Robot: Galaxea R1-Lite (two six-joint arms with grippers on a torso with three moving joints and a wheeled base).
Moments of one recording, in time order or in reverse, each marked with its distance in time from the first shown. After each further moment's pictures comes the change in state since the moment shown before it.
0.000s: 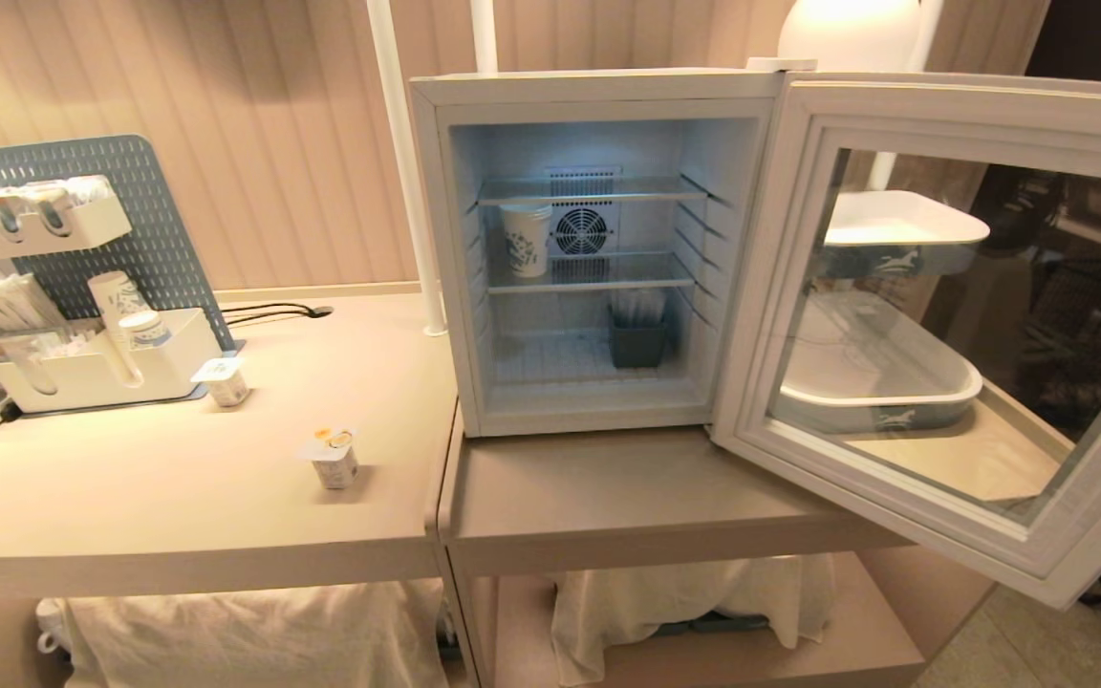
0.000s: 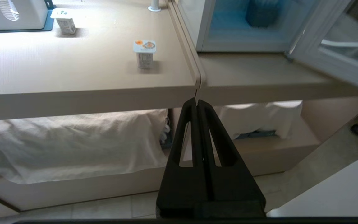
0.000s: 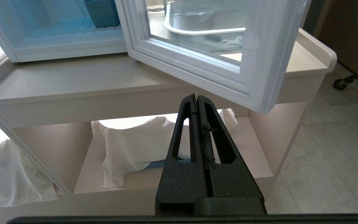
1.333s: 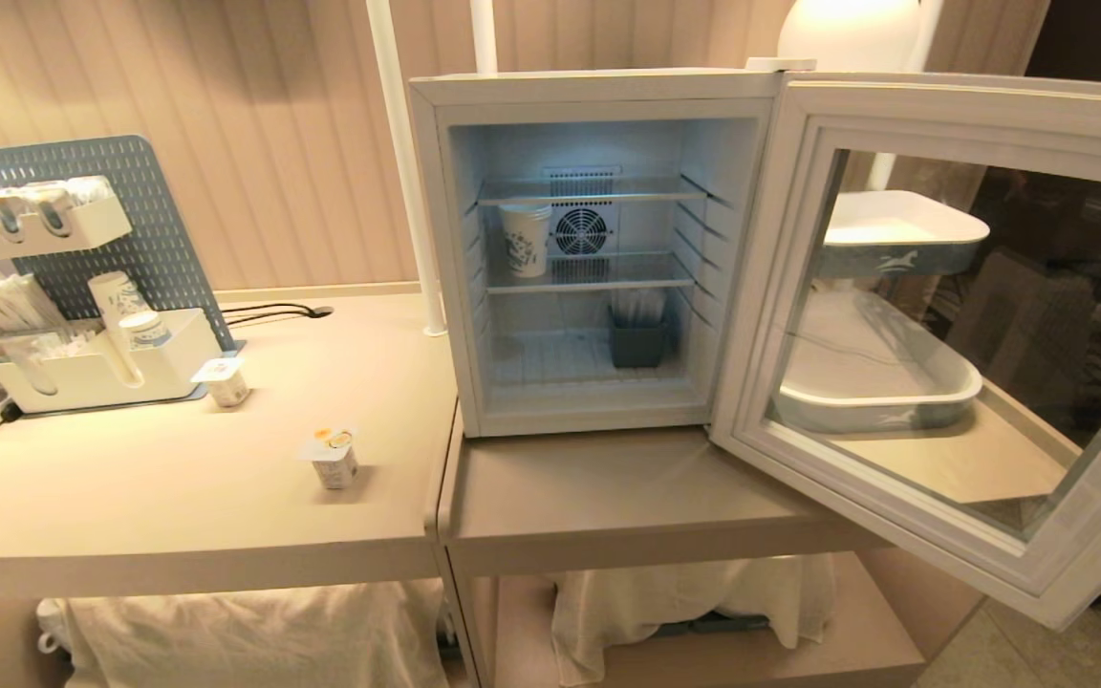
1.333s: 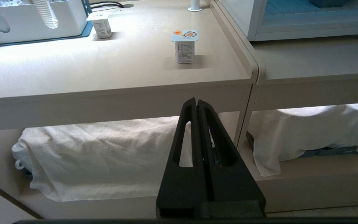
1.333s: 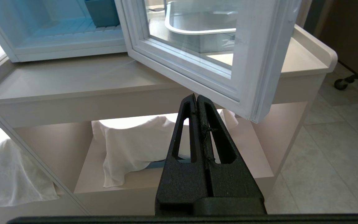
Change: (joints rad) left arm 0.023 -0.222 0.821 -0.699 0.121 0.149; right arm 0.000 0.000 0.000 0.000 0.000 0.000
